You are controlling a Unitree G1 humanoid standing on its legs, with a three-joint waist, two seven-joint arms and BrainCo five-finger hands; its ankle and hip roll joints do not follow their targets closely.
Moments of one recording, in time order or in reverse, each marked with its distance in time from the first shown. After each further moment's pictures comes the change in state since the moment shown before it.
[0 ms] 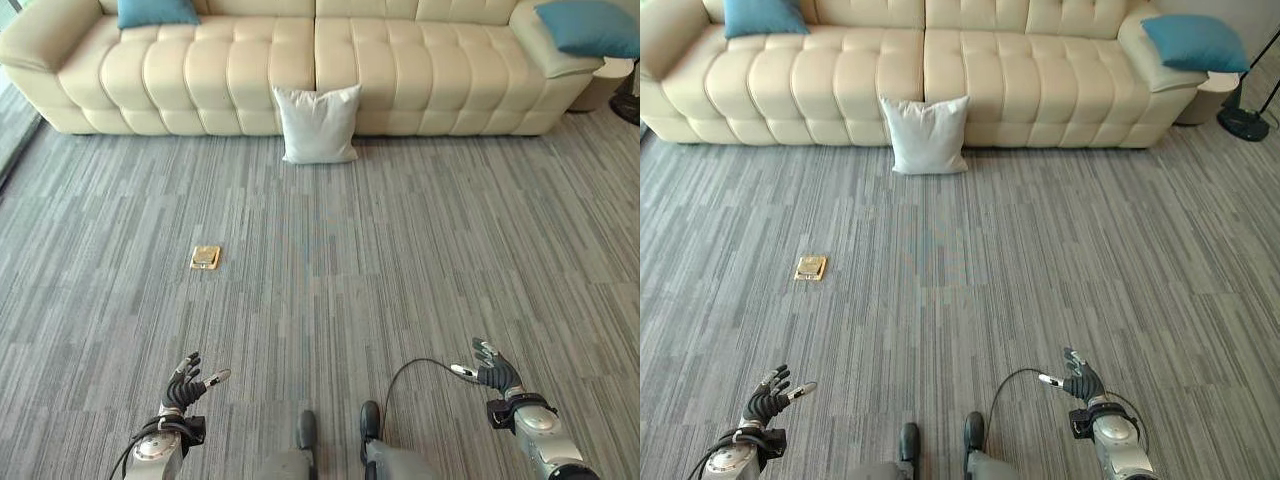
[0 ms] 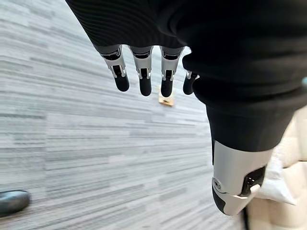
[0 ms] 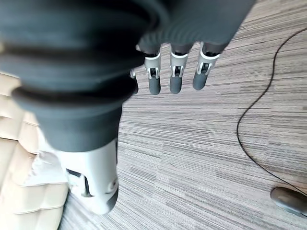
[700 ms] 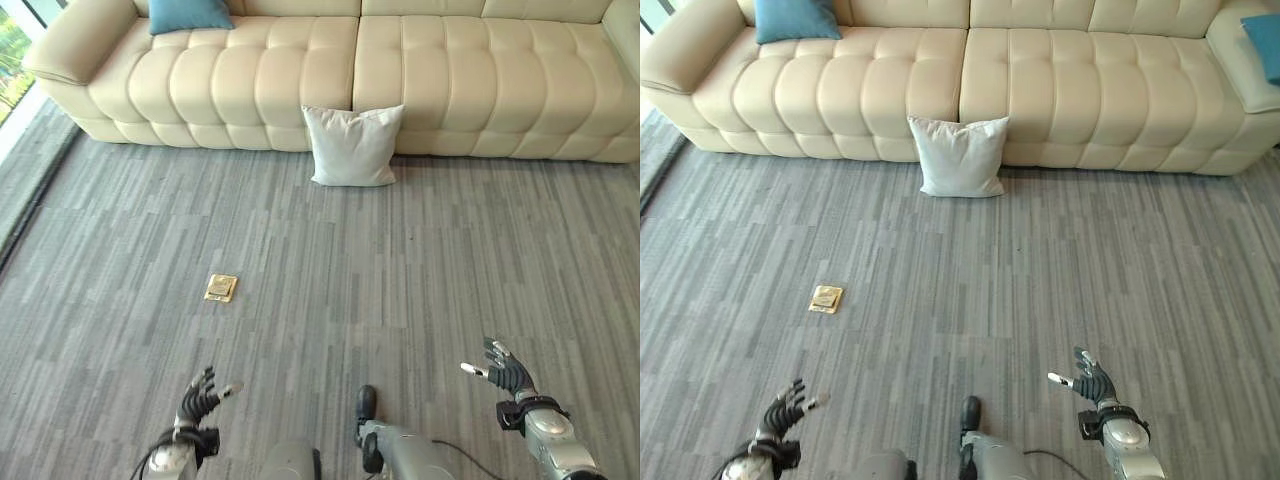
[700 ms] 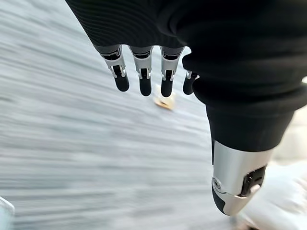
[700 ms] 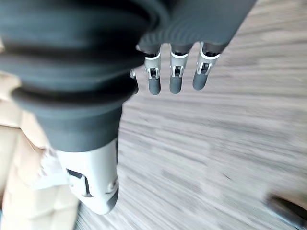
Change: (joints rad) left arm -0.039 -0.030 -0.048 0.009 -0.026 -0.003 -0.003; right arm 0.038 -0.021 -0.023 -0.054 0.058 -0.003 -0.016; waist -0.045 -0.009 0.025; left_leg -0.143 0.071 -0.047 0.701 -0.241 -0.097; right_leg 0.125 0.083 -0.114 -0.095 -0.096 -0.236
